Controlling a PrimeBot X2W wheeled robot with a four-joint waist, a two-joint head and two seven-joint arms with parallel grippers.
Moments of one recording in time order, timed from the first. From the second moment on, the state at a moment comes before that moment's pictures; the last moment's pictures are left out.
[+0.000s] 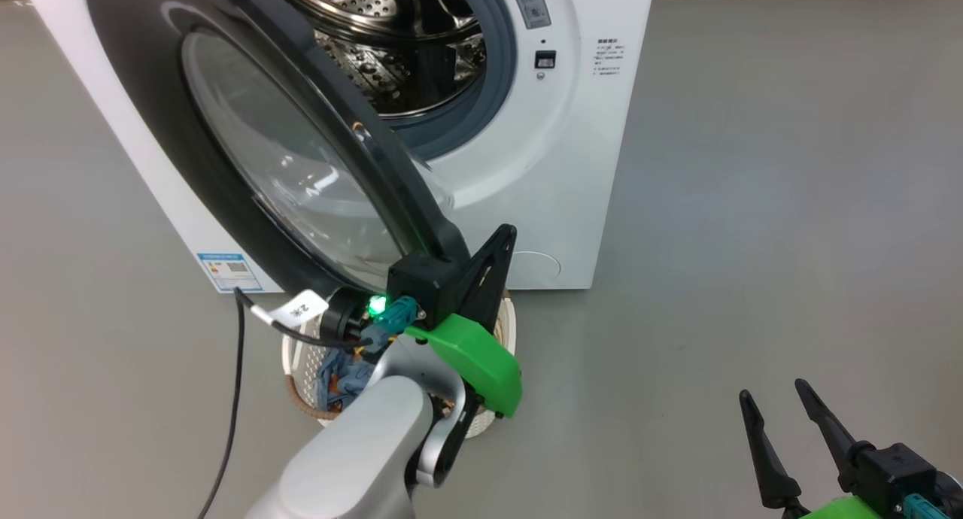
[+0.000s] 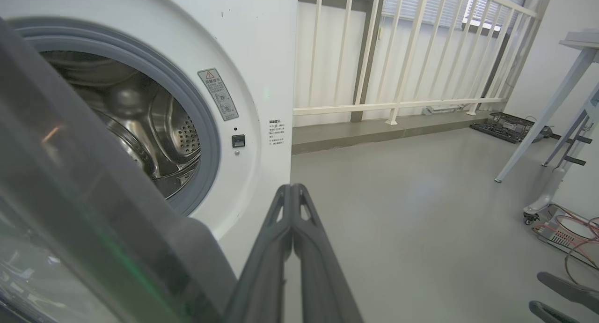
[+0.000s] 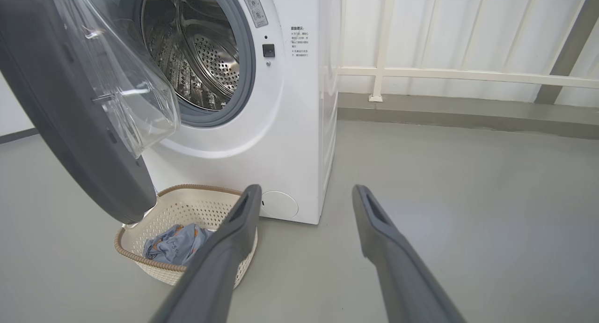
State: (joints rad) left arm -0.64 0.04 -0.85 0.35 -0.61 0.18 -0.12; right arm 0.06 -0.12 -0.04 0.12 0.14 0.13 -0.25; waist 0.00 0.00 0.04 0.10
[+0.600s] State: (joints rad) left arm -0.71 0.02 -0.93 0.51 -0.75 0.22 -0.18; right arm 0.04 -0.12 -0.04 0.12 0.14 0.13 -0.25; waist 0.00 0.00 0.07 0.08
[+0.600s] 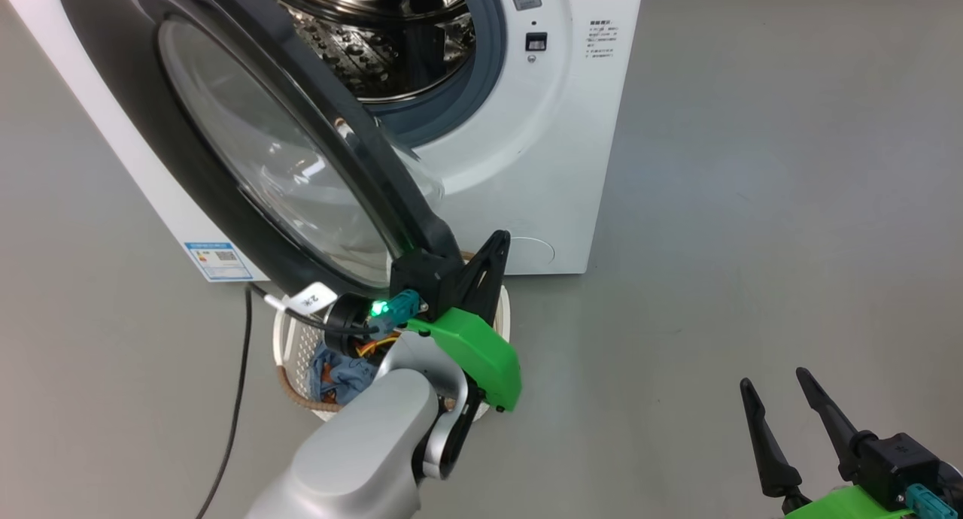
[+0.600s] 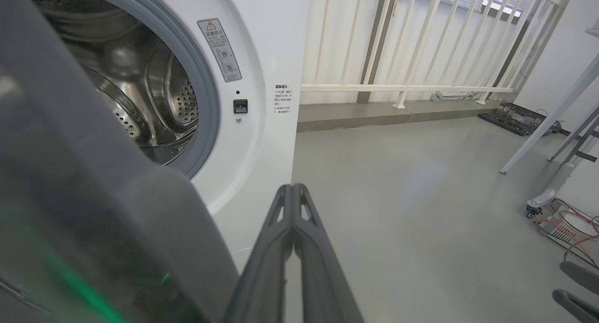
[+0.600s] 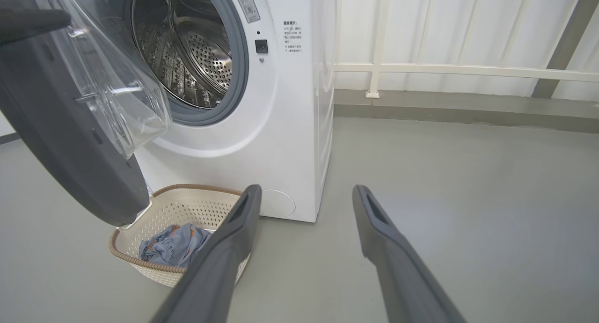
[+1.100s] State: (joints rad) left arm -0.71 0.01 -0.97 0.51 -0.78 0.25 -0.22; right arm 0.04 -0.12 -0.05 0.12 0.14 0.13 -0.25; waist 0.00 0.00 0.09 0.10
